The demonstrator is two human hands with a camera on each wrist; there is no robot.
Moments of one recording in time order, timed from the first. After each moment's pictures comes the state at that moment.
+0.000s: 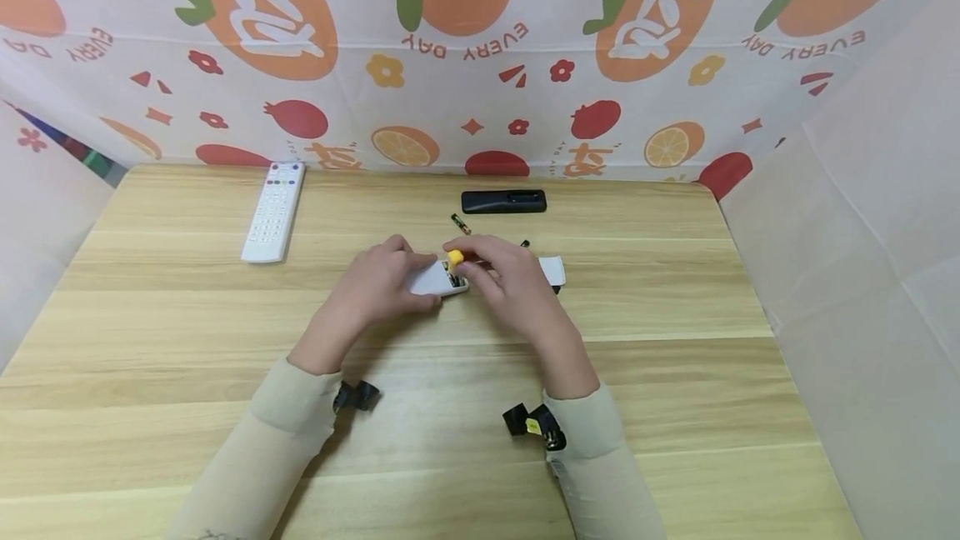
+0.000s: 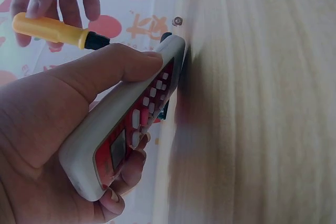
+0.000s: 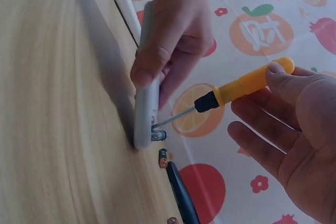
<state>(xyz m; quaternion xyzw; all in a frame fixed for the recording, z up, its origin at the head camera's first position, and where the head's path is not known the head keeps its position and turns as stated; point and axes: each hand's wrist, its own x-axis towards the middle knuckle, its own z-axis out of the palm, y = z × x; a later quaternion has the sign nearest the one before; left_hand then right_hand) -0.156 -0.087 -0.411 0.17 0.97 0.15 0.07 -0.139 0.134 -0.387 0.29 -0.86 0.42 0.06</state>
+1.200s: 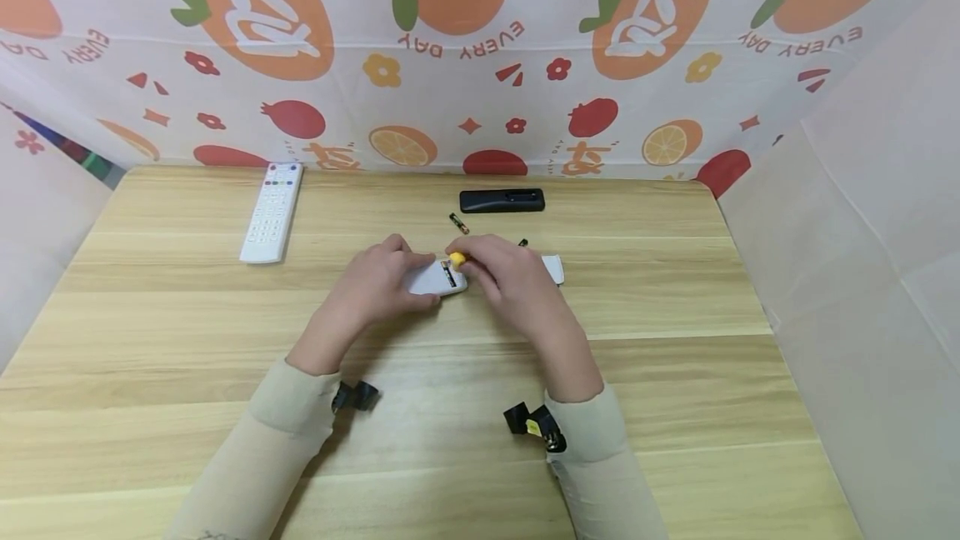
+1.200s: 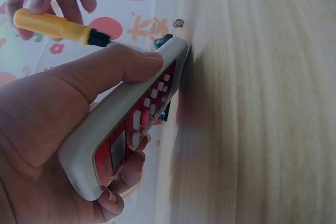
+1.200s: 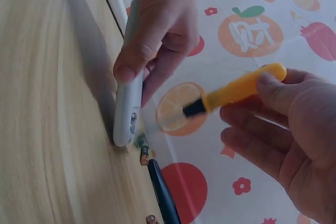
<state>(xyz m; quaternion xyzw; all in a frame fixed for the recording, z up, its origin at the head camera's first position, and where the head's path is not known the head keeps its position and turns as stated) -0.155 -0.086 -0.410 0.17 0.97 0.15 0.07 -0.137 0.137 -0.378 0.30 -0.89 0.34 0.08</state>
